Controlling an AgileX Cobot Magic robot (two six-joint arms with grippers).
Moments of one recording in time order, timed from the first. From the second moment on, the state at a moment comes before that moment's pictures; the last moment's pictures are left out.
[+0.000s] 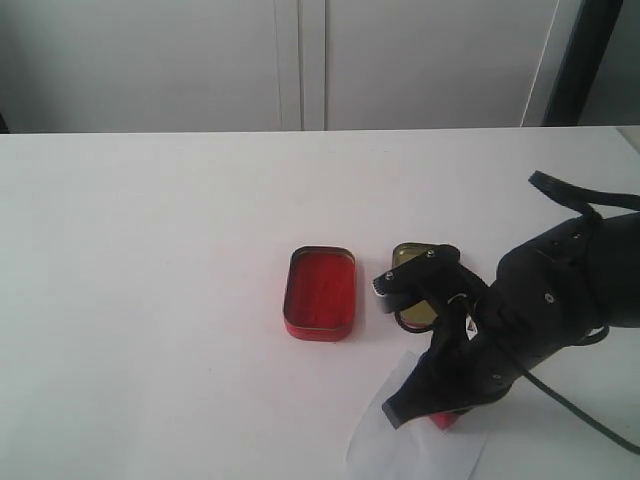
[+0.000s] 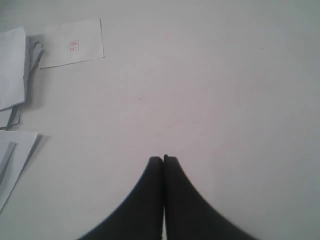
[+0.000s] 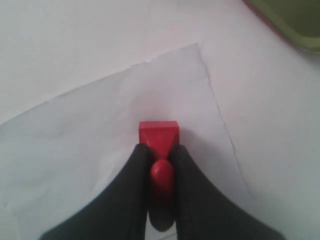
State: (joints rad) left arm 0.05 0.00 0.02 -0.10 0.47 0.16; right arm 0.58 1.60 -0.72 0.01 0.47 0.00
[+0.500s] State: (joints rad) left arm 0.05 0.00 0.02 -0.10 0.47 0.16; right arm 0.58 1.49 -0.78 0.01 0.52 0.00
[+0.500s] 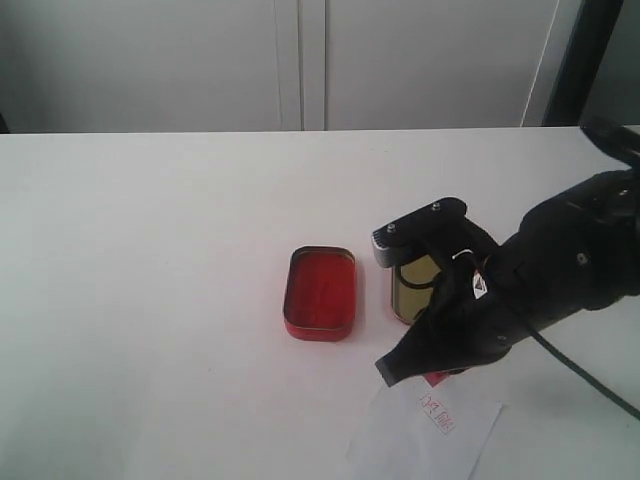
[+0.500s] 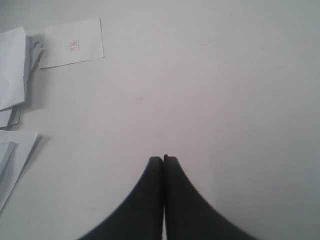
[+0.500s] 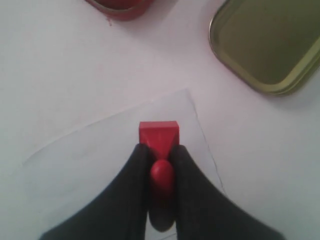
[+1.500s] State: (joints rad) left arm 0.05 0.00 0.02 -0.10 0.47 0.16; right arm 0.35 1.49 -0.87 0.55 0.67 -0.49
